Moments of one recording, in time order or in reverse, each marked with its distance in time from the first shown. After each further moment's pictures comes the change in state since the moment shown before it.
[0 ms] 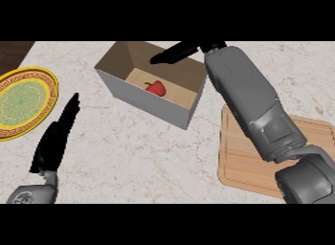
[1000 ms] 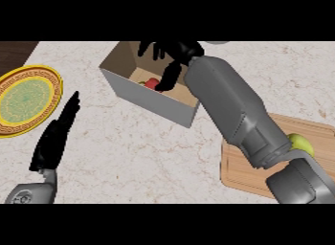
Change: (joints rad) left arm -0.013 0.011 -0.003 0.005 0.004 -0.006 0.004; right arm 0.003 0.047 0.285 -0.045 0.476 0.109 0.093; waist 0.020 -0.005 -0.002
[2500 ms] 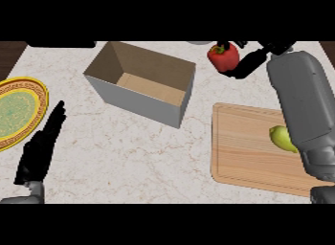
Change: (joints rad) left arm 0.087 0.034 0.031 -0.034 0.038 0.024 -0.006; right arm 0.303 -0.207 -0.375 -0.503 0.232 0.317 -0.350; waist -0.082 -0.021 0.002
